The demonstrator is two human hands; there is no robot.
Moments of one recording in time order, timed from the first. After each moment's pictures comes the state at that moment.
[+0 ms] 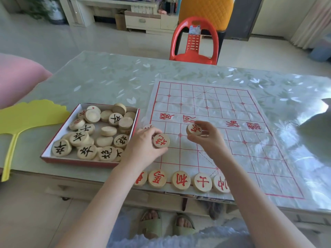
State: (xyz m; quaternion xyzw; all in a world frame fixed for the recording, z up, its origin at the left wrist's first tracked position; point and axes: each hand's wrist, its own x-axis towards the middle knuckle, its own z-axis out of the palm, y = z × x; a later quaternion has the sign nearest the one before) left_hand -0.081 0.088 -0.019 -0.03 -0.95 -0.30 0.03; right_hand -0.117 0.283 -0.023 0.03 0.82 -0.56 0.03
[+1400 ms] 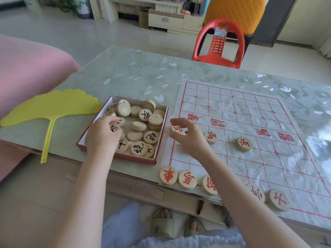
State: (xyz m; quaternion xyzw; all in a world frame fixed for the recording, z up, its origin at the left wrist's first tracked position) left_hand -0.068 -0.056 -0.023 0.24 -0.88 -0.37 0.18; right_hand -0.121 0.161 -0.029 -0.14 0.86 -0.48 0.05
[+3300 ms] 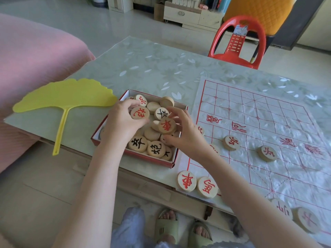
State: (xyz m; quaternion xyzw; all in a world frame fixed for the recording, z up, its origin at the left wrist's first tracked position) left_hand -0.085 -0.065 -0.012 0.19 -0.86 -0.44 0.16; right_hand -0.123 0.110 -0.031 -0.27 0.83 -0.48 0.09
